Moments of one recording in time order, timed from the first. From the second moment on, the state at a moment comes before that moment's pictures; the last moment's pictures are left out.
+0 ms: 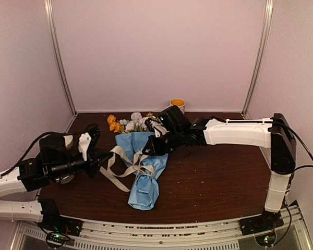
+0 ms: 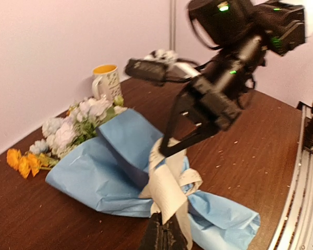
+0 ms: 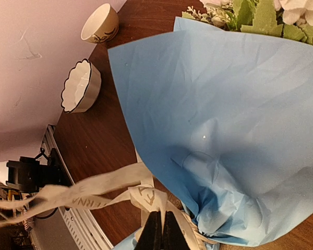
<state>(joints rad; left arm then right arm) -0.92 0.72 0.54 -0.10 -0.04 -0.02 0.93 1.89 1.47 -0.29 -0.27 0.59</state>
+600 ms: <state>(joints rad) -1.24 1.14 0.85 -0.07 0.12 0.20 0.91 1.99 1.65 -0.41 -0.27 0.54</state>
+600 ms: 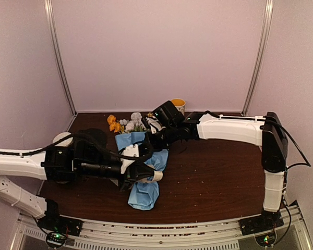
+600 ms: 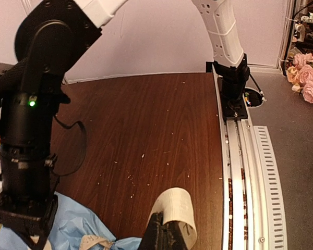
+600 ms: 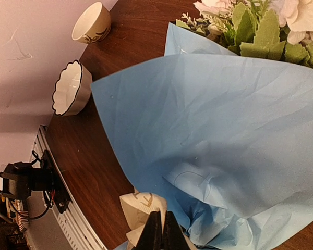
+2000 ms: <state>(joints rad) -0.91 1.07 0.59 0.06 -0.20 -0.08 0.95 1.90 1.53 -0.35 -0.27 0.59</state>
